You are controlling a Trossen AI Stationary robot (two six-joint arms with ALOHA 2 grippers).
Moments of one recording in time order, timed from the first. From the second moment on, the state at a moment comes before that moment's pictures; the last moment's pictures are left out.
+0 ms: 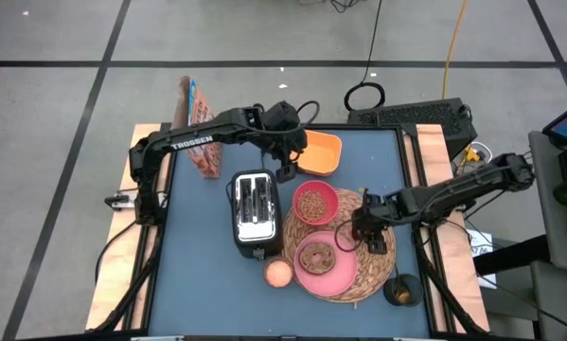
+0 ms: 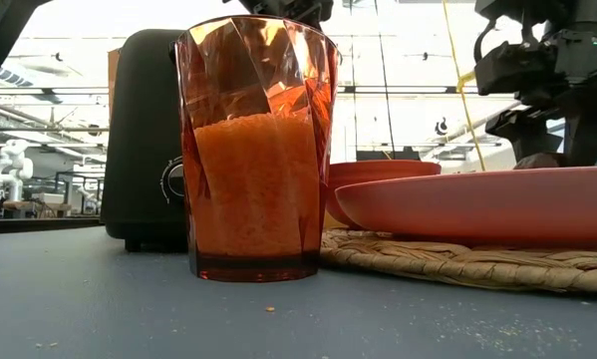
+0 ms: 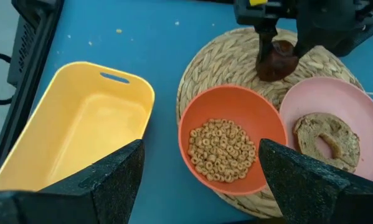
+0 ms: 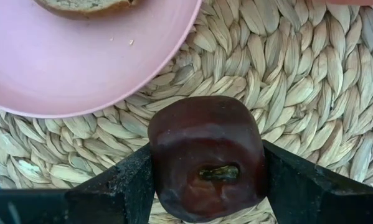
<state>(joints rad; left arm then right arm) 0.29 1.90 1.92 -0.88 0.24 0.15 0.24 1.14 0.65 -0.76 -0.03 0.29</state>
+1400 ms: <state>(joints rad) 0.29 1.90 1.92 -0.86 0.24 0.13 0.24 1.14 0.65 -0.76 -0.03 0.26</state>
